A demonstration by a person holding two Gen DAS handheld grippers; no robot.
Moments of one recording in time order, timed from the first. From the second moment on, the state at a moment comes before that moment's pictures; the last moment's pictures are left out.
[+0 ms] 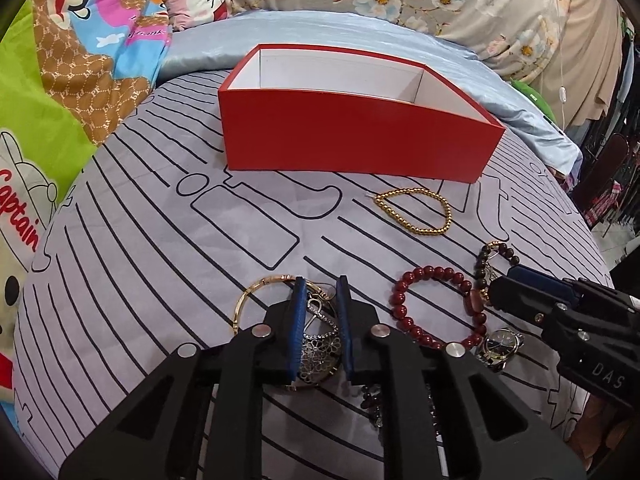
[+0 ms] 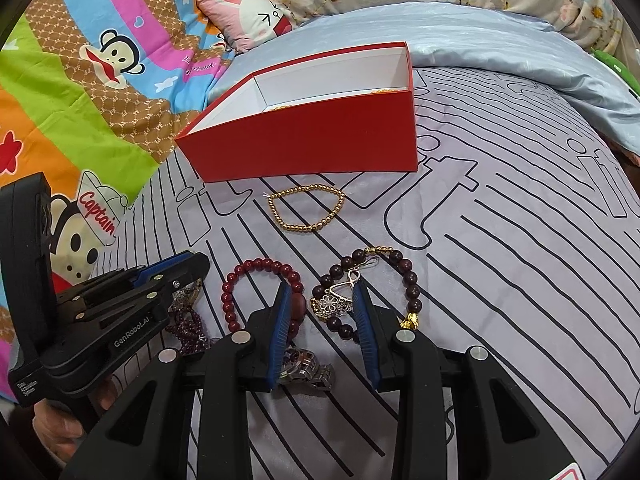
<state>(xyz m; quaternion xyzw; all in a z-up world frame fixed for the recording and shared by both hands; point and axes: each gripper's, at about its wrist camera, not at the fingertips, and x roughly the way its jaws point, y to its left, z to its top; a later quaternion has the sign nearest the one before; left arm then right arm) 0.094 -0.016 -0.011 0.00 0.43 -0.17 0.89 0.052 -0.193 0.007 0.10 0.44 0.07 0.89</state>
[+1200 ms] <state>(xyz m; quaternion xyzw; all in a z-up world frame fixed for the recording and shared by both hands) 0.071 0.012 0.033 -0.07 0.41 -0.20 0.89 0.056 -0.196 0.001 0.10 0.45 0.07 0.89</state>
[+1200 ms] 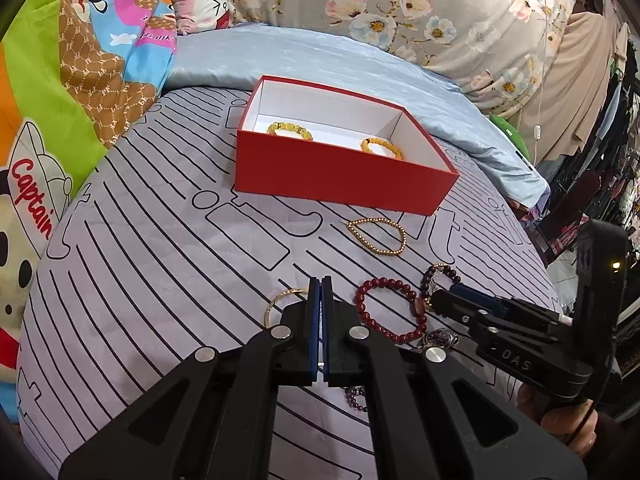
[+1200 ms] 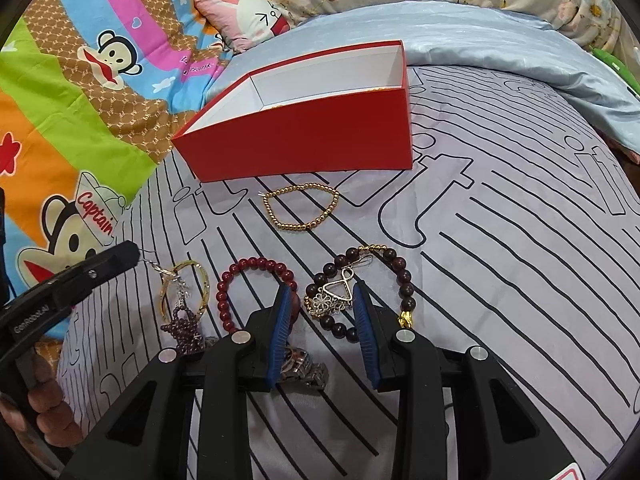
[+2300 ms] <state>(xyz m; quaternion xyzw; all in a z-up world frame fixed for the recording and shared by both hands) 0.076 0.008 0.076 -0.07 0.38 -0.22 0.90 0.049 -0.218 0.060 0.13 0.38 0.08 0.91</state>
